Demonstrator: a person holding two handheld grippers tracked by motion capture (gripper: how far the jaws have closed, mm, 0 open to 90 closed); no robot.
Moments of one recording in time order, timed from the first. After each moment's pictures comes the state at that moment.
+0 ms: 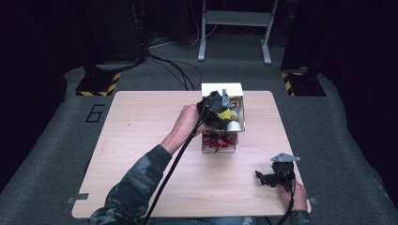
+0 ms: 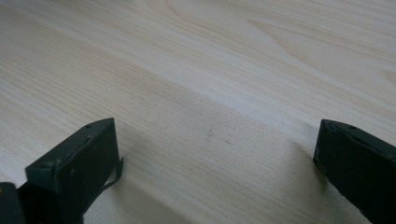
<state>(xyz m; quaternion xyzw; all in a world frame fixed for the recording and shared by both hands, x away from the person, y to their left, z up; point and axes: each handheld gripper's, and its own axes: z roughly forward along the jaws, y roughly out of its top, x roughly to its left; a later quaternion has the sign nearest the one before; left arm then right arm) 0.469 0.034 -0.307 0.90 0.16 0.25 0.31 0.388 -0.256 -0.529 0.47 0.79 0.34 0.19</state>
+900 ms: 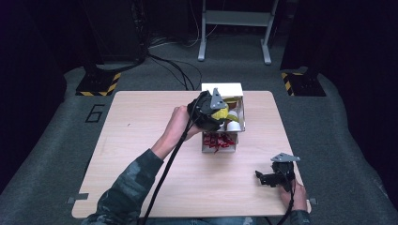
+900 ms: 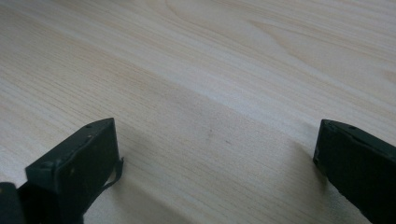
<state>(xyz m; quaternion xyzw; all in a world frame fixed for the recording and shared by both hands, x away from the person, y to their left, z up) 0.443 0.061 -0.289 0.88 0.15 0.26 0.35 0.388 -0.255 -0.530 0.47 0.79 0.34 0.20</state>
